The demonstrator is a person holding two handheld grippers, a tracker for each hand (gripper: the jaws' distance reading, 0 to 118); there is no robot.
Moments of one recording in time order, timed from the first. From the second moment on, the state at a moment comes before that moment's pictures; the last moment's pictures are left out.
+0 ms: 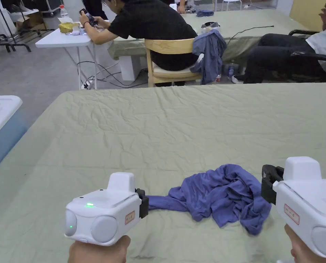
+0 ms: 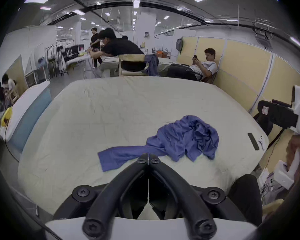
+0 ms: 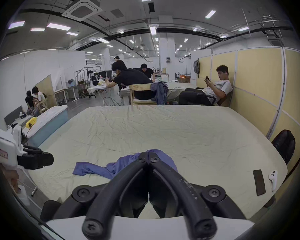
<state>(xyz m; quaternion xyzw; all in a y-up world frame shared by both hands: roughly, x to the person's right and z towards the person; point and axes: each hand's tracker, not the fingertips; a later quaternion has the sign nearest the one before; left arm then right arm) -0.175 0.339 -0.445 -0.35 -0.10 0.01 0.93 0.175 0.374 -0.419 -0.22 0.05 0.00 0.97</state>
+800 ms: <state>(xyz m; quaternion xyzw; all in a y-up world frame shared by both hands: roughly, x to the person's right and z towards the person) -0.232 0.133 -0.633 -0.55 -0.04 0.04 0.83 0.183 0.290 -0.499 -0.35 0.03 0.04 0.94</state>
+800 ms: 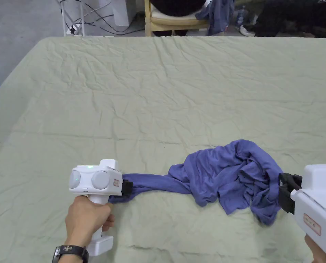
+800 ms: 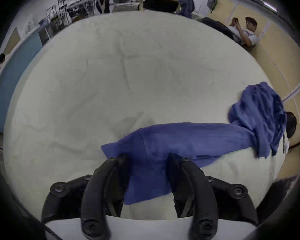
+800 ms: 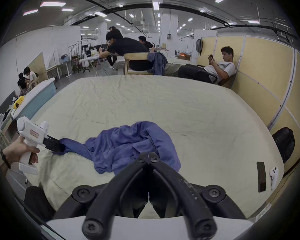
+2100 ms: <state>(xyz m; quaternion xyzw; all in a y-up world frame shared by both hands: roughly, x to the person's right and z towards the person) -0.223 0.224 -0.600 -0.44 -0.03 0.04 0.90 0.234 0.239 -0.546 -0.43 0.04 0.03 0.90</state>
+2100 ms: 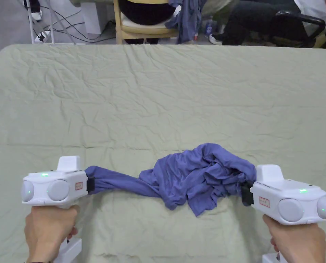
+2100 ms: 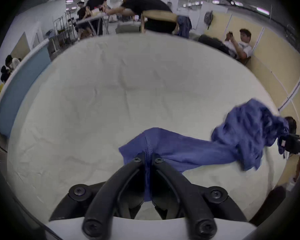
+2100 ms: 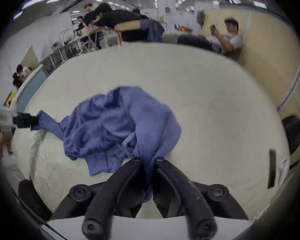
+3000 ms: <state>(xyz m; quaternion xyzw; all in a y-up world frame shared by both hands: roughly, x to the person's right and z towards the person) -0.268 0.705 -0.535 -0.04 -0.02 -0.01 1.00 0.203 0.697 -0.479 -0.06 0.11 0.06 0.99</state>
